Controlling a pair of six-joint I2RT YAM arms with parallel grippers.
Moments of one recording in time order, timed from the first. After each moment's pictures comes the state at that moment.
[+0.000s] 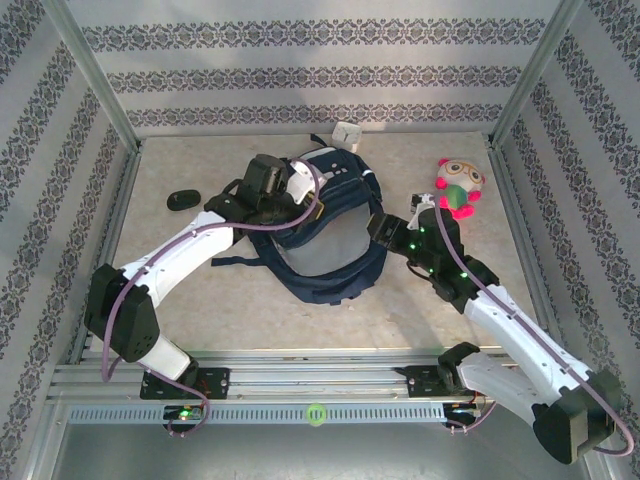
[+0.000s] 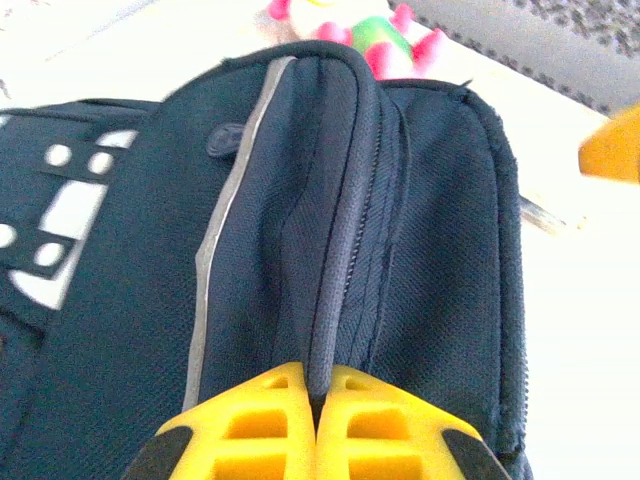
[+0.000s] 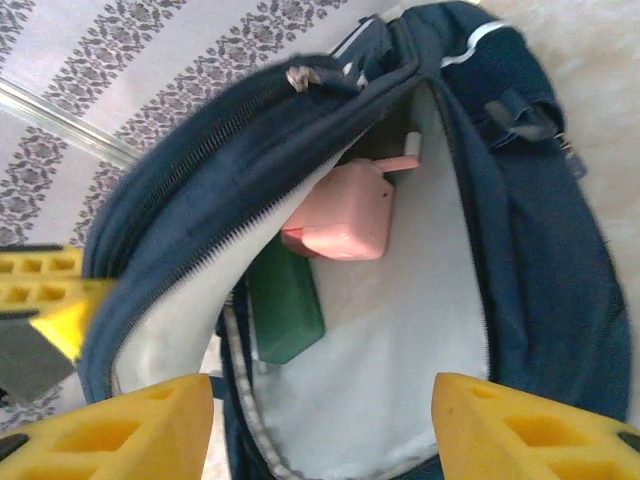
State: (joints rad) left arm -0.54 1.55 1.28 -0.36 0.39 0.14; right arm 0.45 0.92 0.73 -0.26 -0.09 0.77
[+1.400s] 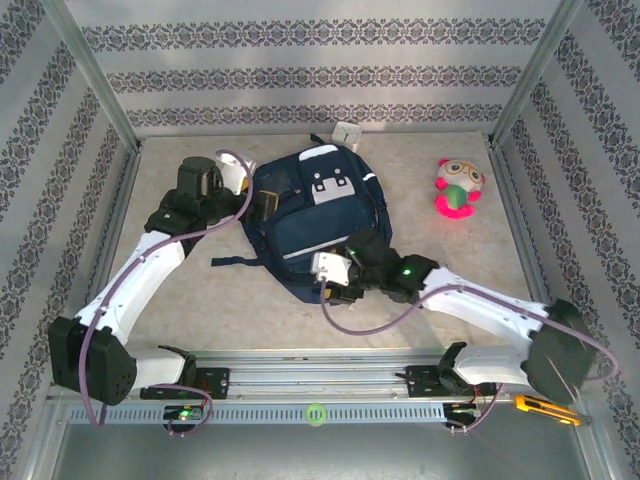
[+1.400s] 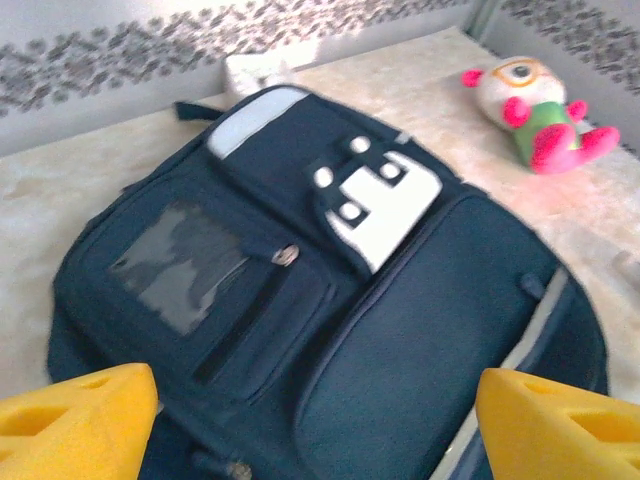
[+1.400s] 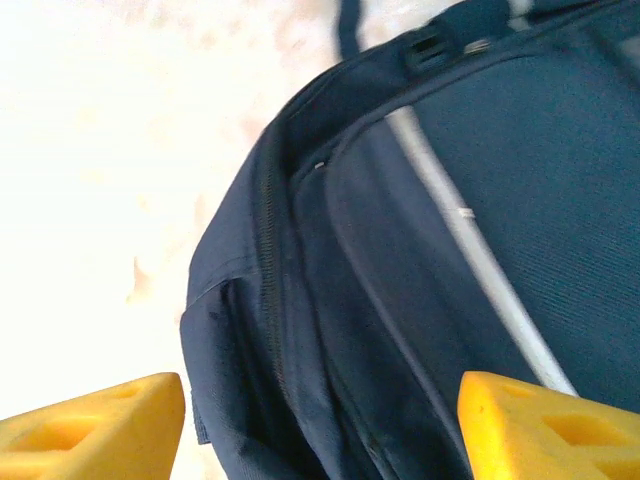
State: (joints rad) left arm -0.24 1.26 1.08 -0.36 0.33 0.03; right arm 0.85 1.28 0.82 -0.39 -0.13 -0.65
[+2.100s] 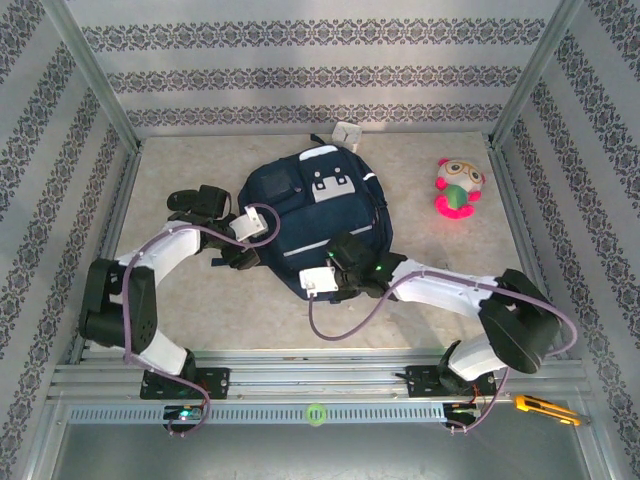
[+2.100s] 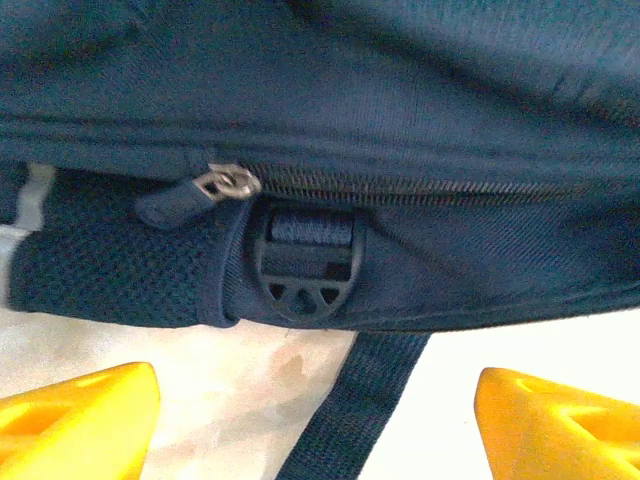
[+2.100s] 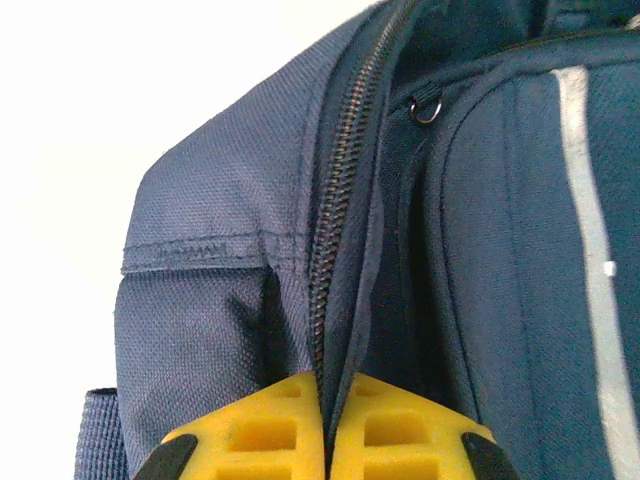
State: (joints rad) left arm -0.14 1.58 0.97 -0.54 0.35 0.86; right arm 0.85 1.44 0.83 -0.30 -0.05 -0.96
